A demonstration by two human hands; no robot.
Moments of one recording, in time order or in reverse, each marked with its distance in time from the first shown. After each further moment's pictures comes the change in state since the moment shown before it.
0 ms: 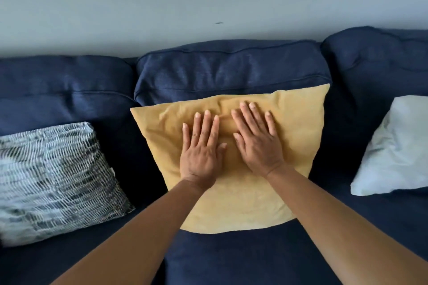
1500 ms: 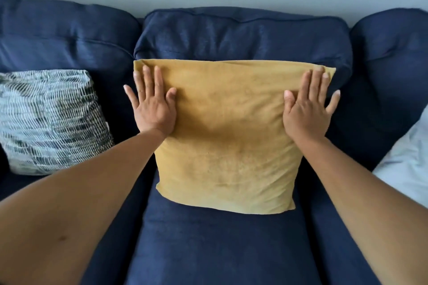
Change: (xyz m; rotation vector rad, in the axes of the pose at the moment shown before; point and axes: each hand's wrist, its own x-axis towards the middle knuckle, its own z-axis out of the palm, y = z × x) left_hand 0.011 -0.050 -0.001 0.119 0.063 -0.583; right_hand 0.004 0.119 0.010 0.014 -0.076 0.398
